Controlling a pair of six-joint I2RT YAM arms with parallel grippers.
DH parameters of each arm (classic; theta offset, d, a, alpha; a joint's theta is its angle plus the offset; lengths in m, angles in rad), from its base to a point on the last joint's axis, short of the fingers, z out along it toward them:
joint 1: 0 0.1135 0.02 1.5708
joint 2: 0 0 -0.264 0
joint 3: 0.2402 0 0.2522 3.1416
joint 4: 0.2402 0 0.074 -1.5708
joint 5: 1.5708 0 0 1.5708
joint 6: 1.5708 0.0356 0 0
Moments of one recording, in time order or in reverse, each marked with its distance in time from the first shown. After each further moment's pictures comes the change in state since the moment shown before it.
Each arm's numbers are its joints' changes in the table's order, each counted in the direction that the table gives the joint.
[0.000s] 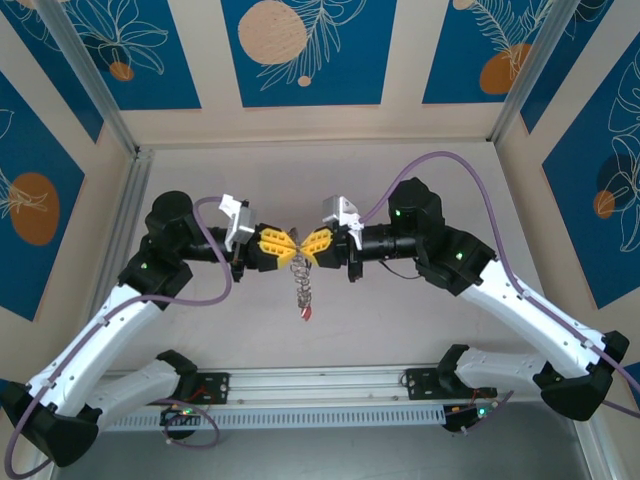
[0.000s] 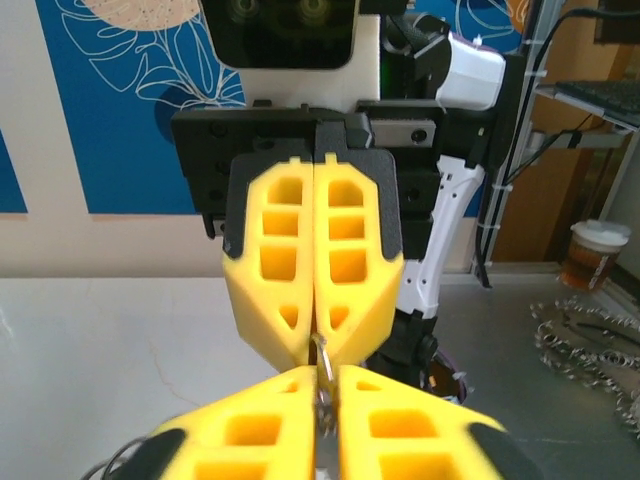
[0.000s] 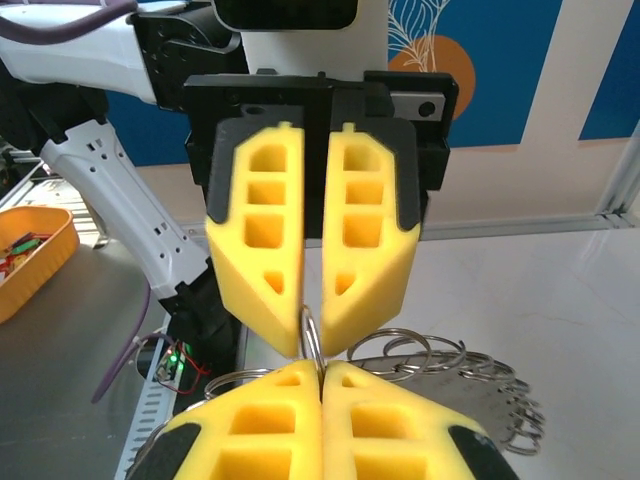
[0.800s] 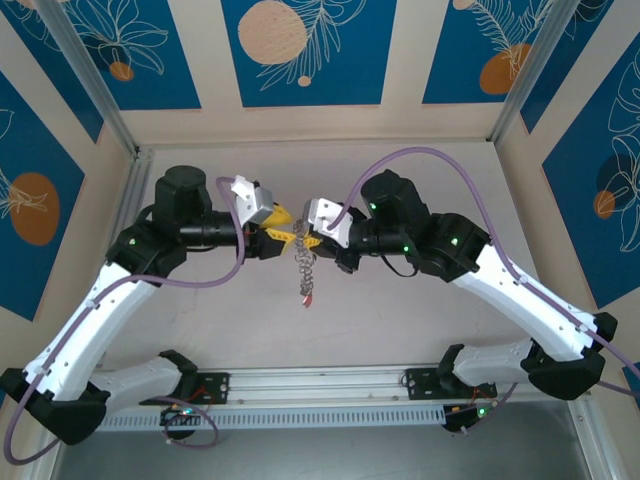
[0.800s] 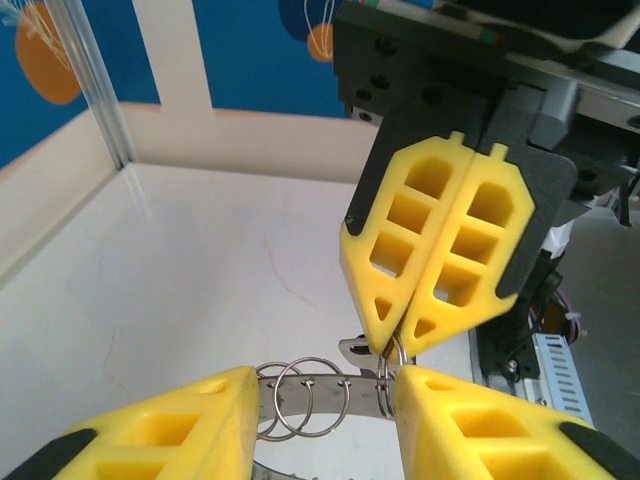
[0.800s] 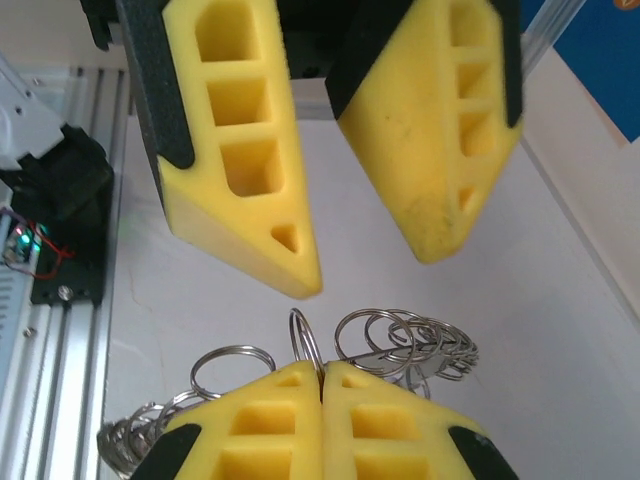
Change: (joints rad) left arm -0.030 -0.136 0.310 0.522 -0.315 0.279; right arm 0.110 -0.138 0.256 0.383 0.406 -0.260
